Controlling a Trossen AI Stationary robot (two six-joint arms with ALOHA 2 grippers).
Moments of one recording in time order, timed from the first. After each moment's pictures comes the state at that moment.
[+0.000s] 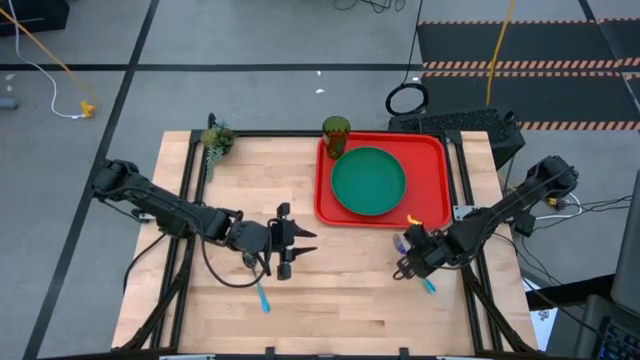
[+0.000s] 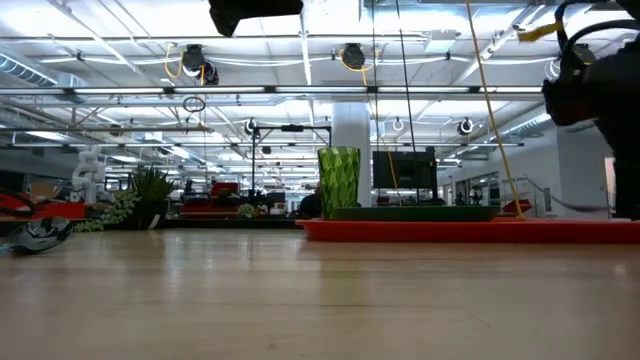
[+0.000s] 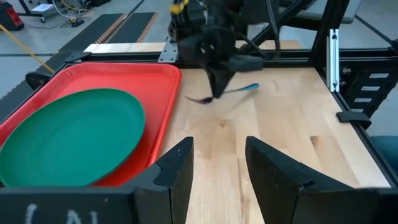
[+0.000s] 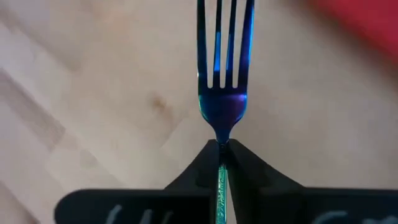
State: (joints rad) left arm -0.36 1.40 0.93 0.08 -0.37 -0.11; right arm 0.56 1.17 0.57 -0.69 0.20 1.48
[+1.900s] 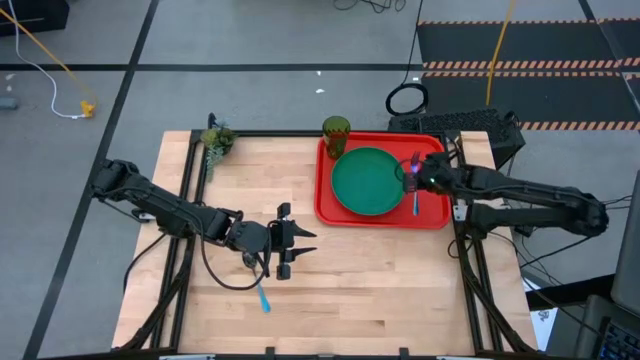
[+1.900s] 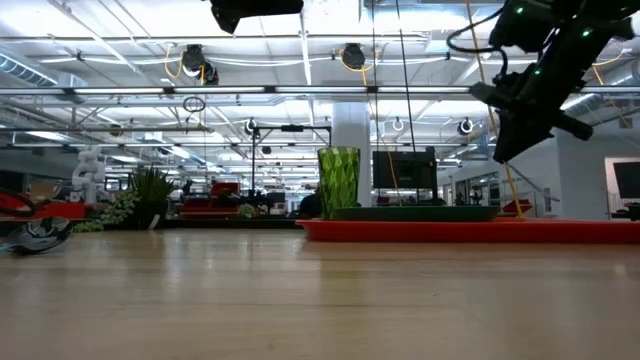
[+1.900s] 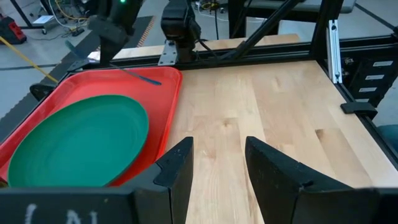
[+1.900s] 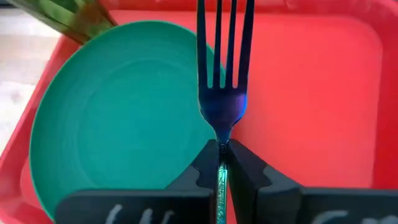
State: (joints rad) left arm -0.36 1.40 0.93 0.08 -0.37 -0.05; right arm -0.36 0.81 0.57 -0.73 0.39 0.95
